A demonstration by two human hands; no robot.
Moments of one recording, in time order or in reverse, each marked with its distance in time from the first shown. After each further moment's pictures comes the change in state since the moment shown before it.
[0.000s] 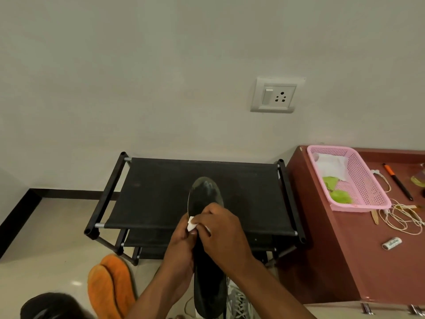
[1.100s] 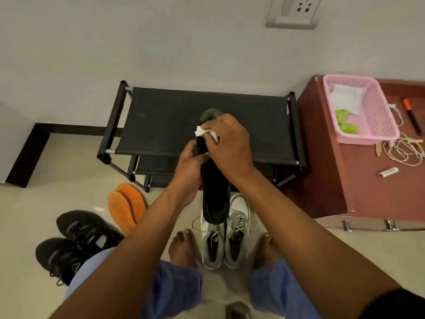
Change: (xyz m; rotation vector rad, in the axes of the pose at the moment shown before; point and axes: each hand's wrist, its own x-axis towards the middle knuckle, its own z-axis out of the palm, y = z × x) left_hand 0.011 -0.008 -0.005 0.021 -0.023 0.014; right_hand 0.019 -0.004 -0.003 0.013 0.210 0.056
